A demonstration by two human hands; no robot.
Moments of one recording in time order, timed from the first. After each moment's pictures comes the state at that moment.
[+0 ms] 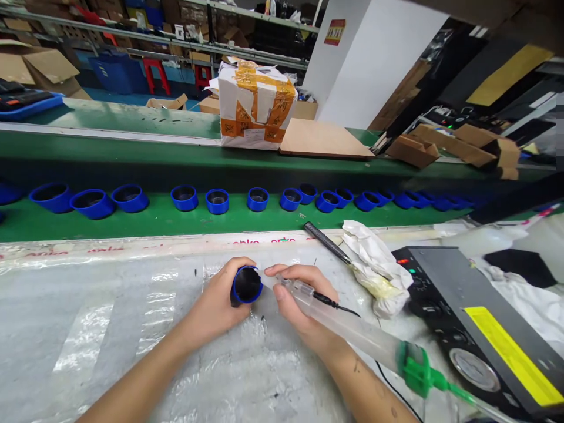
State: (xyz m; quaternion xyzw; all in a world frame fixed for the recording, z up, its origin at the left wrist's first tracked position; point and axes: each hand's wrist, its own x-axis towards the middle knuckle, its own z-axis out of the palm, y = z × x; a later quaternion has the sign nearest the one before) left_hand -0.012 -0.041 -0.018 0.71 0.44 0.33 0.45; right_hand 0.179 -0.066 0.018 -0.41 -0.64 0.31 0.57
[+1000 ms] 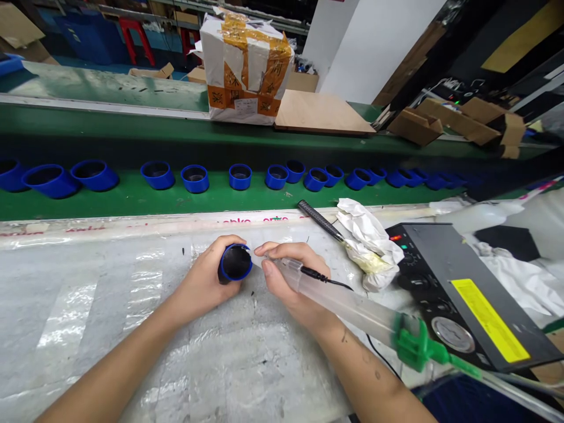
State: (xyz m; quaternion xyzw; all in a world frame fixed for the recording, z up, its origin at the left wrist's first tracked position) left_hand -0.010 -0.041 -0.014 0.72 0.45 0.33 0.41; right_hand 0.177 -0.065 0.025 -0.38 -0.64 0.30 0.59
